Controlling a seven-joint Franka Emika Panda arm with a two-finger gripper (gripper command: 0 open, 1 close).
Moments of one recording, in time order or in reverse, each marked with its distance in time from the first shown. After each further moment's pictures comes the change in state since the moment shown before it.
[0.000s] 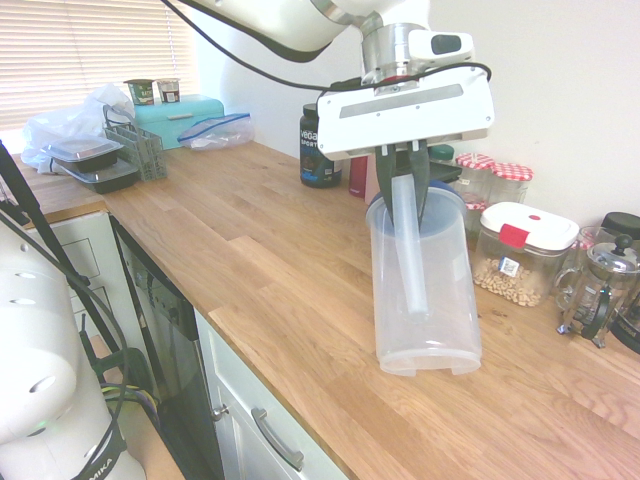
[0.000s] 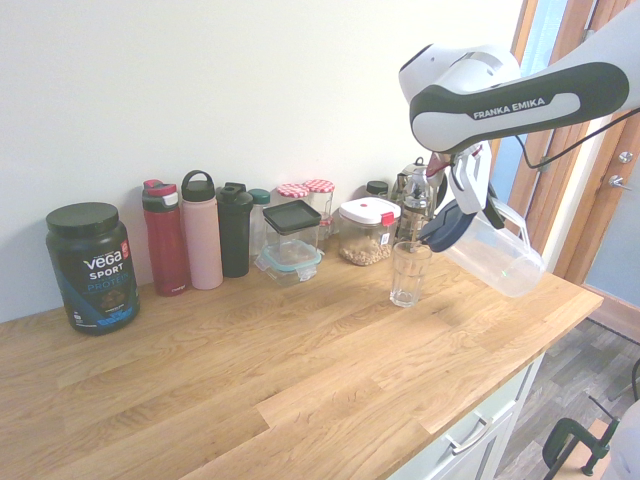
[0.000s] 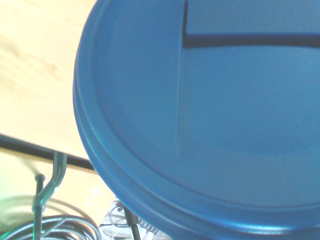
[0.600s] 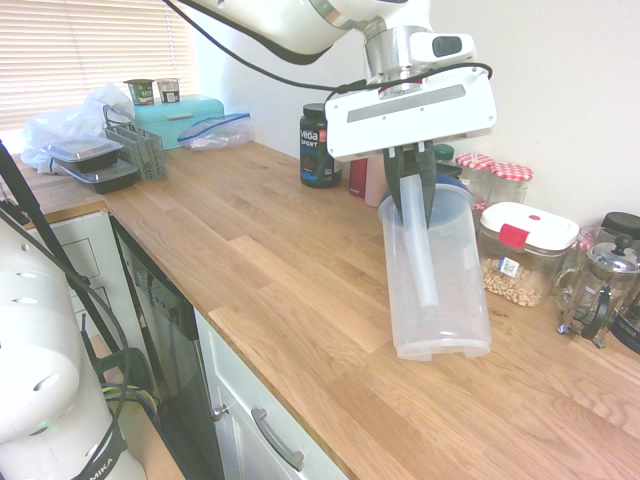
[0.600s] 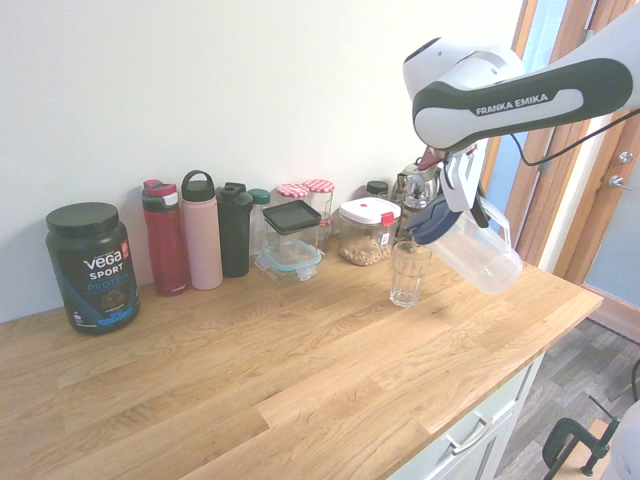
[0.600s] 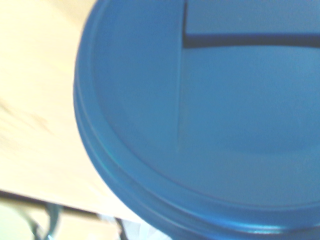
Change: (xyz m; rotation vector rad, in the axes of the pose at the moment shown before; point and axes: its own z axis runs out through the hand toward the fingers) arm 0.001 0.006 -0.008 0.131 0.093 0.028
